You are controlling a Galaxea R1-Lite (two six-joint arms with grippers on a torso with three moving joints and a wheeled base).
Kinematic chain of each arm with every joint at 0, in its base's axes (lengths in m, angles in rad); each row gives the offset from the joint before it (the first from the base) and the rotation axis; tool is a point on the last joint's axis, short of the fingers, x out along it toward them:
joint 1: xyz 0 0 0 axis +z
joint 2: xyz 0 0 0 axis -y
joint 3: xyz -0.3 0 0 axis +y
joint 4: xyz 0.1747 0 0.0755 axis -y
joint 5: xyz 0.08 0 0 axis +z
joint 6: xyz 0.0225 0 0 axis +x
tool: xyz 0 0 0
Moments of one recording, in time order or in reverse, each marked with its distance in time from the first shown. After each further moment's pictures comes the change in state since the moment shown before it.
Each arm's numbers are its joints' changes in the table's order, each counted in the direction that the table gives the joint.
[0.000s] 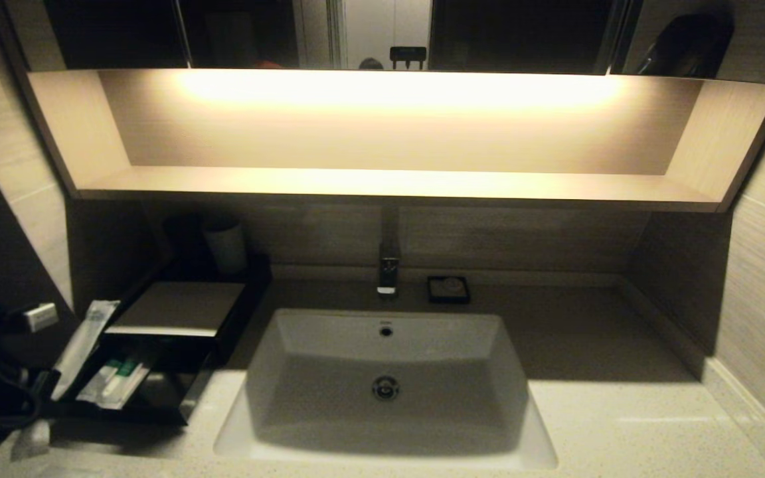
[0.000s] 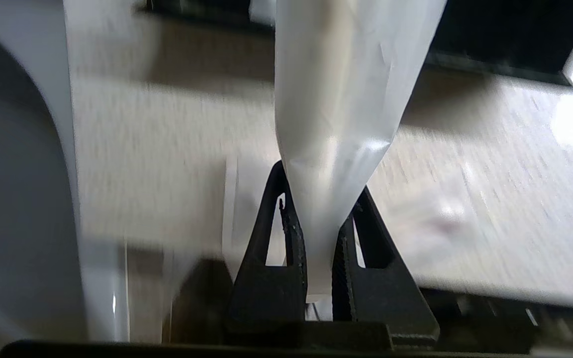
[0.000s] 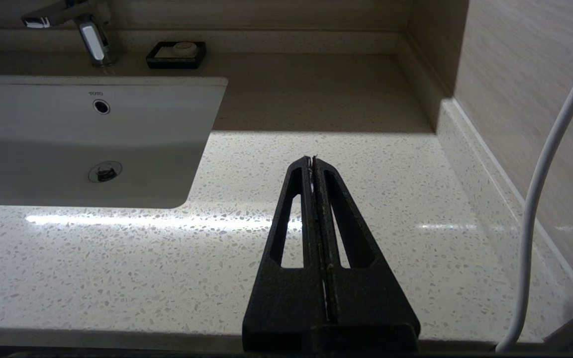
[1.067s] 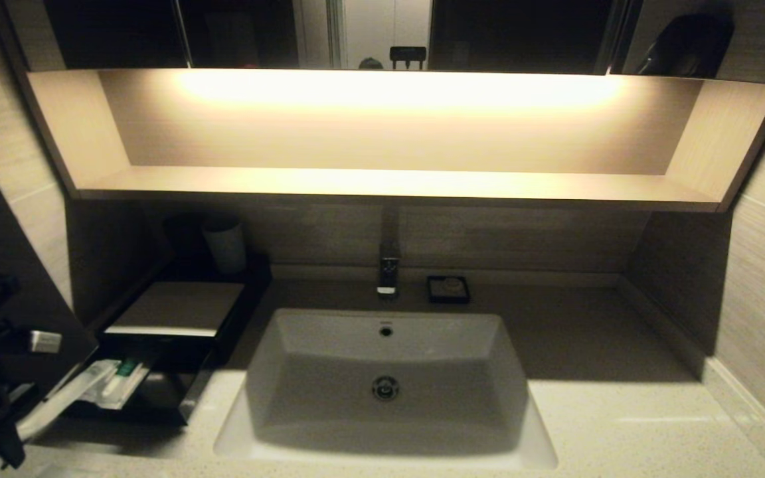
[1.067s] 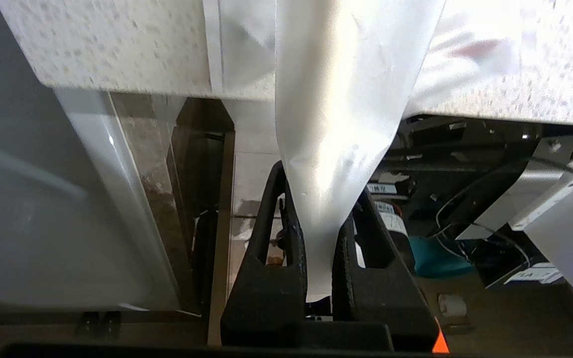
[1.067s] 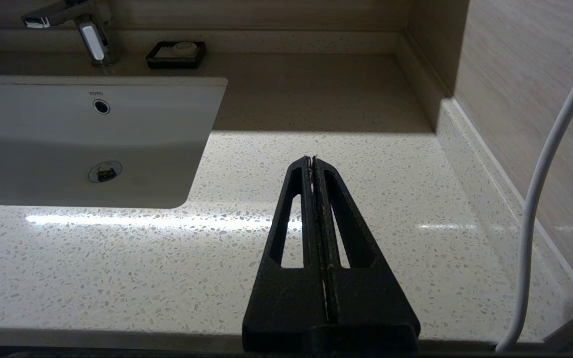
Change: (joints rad) left arm 0.006 -0.226 -0.364 -0.644 0.126 0.062; right arm 0.000 0.000 0.000 0.000 0.000 0.000
